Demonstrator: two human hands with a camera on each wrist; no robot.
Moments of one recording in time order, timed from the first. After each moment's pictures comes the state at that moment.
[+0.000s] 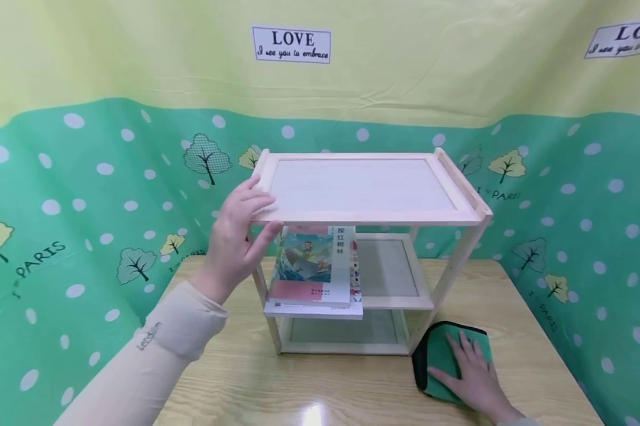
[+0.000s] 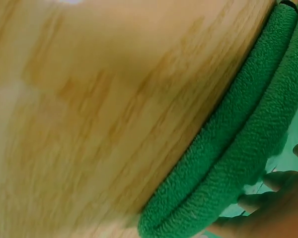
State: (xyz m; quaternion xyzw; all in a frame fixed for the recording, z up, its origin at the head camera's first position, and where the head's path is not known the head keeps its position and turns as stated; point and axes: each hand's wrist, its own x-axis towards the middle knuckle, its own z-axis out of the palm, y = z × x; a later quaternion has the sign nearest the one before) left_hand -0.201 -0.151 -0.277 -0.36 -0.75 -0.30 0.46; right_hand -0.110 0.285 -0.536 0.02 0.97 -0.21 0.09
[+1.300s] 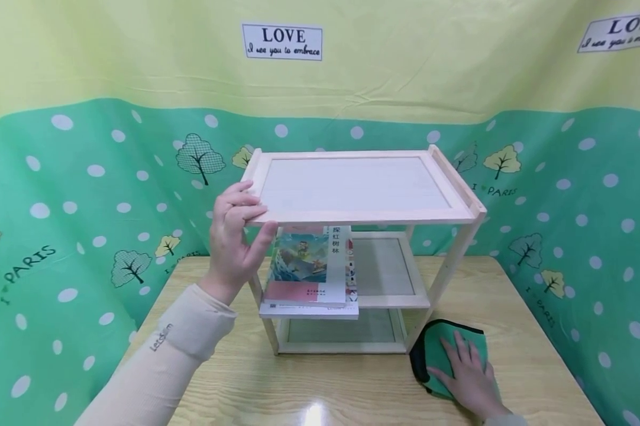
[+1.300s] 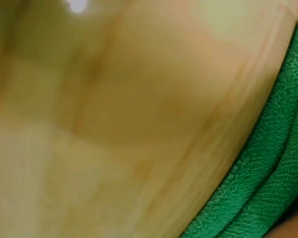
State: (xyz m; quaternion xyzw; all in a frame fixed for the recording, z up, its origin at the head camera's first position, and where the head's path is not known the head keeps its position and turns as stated) left_hand -0.210 -0.135 -0.286 -0.34 -0.69 -0.35 0.54; right_hand -0.108 0.285 -0.561 0.02 0.98 -0.17 0.07
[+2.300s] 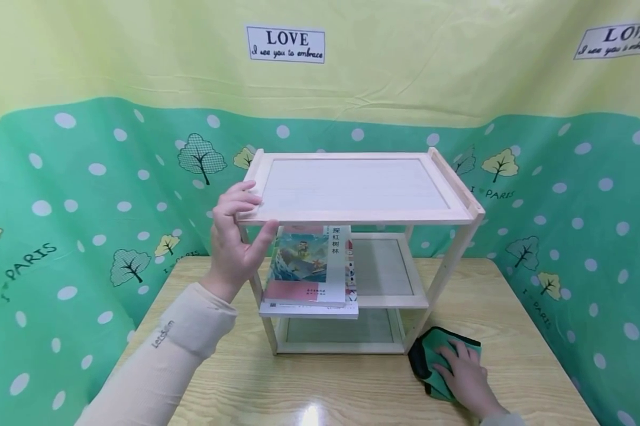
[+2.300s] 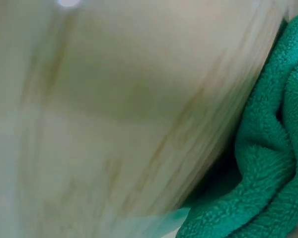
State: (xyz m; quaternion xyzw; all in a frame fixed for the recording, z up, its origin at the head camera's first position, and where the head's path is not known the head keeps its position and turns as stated) left_hand -0.209 -0.136 -0.289 -0.33 -0.69 -0.41 0.49; right_hand -0.105 0.282 -0.550 -0.01 0.98 -0.19 0.00
